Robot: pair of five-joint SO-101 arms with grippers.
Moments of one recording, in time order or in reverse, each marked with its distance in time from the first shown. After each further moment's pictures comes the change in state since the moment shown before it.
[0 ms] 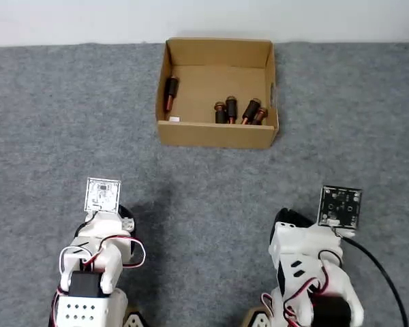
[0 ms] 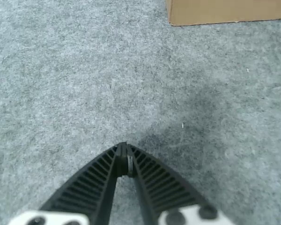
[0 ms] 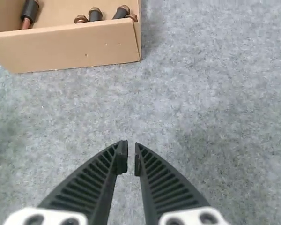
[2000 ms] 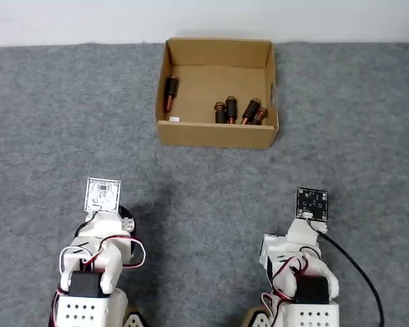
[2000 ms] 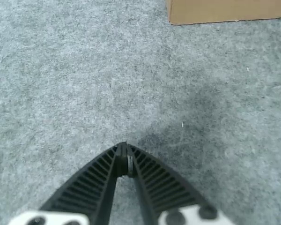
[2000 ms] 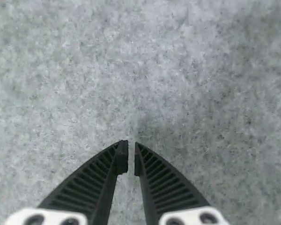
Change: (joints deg) left arm 0.0 0.0 0.0 0.2 0.0; right arm 0.1 0.0 25.3 -6.6 0.0
